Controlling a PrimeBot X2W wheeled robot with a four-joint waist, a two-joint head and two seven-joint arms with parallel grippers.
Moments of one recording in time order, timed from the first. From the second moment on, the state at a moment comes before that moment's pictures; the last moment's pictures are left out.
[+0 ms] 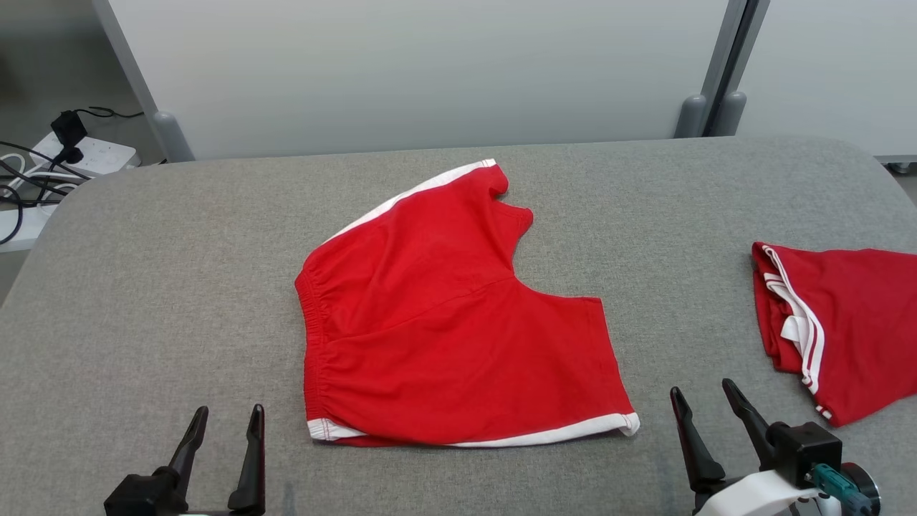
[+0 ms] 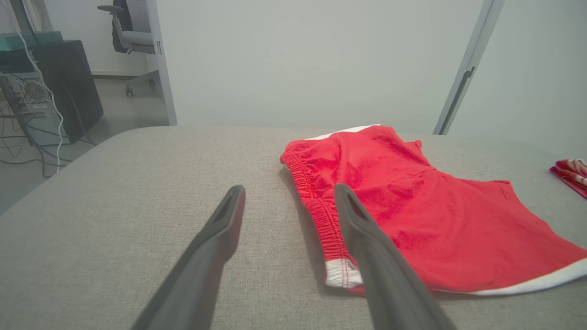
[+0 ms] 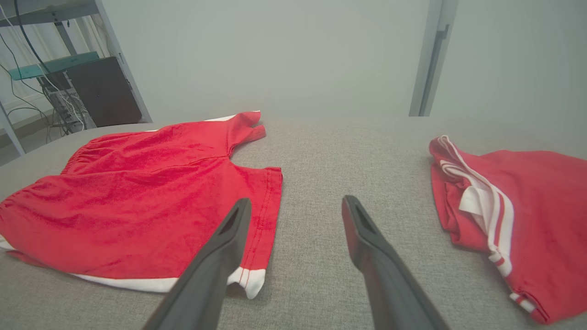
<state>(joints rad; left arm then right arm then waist) 0.09 0.05 0.08 0.23 -0.15 -0.12 -0.25 -0.05 -0.07 0.14 0.37 0.18 0.13 -0.25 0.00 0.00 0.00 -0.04</state>
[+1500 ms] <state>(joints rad) 0.08 0.05 0.03 0.26 -0.17 -0.12 -0.25 -0.13 -0.07 0.24 0.64 0.30 0.13 -0.25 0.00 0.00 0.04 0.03</state>
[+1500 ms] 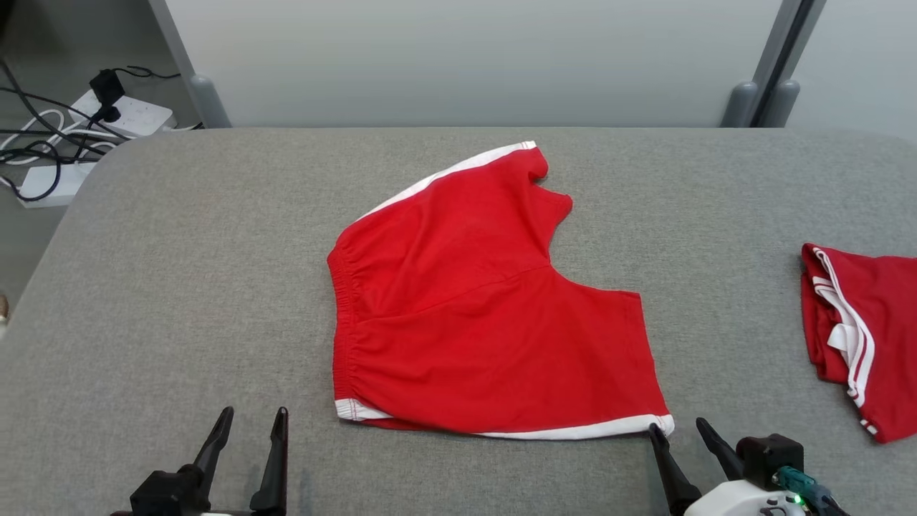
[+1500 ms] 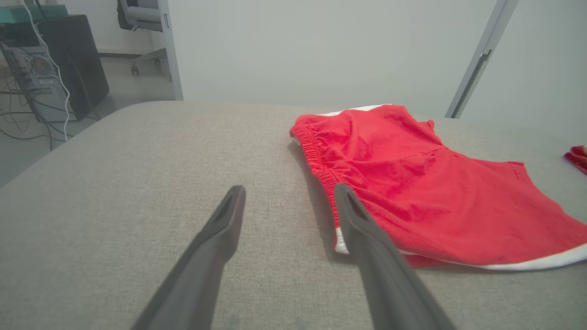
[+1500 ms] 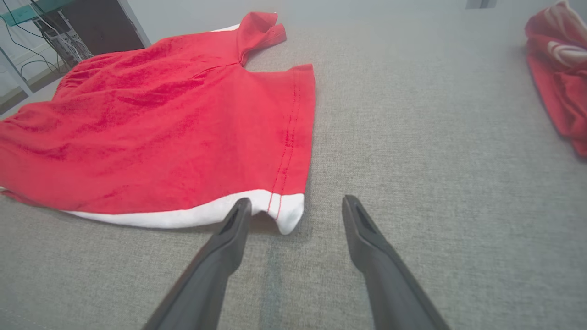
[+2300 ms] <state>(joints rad) 0.01 0.06 -0.21 0.31 -0.33 -0.12 -0.25 -0.20 -0.07 0.25 0.70 0.33 0.13 -0.25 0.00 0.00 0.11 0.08</state>
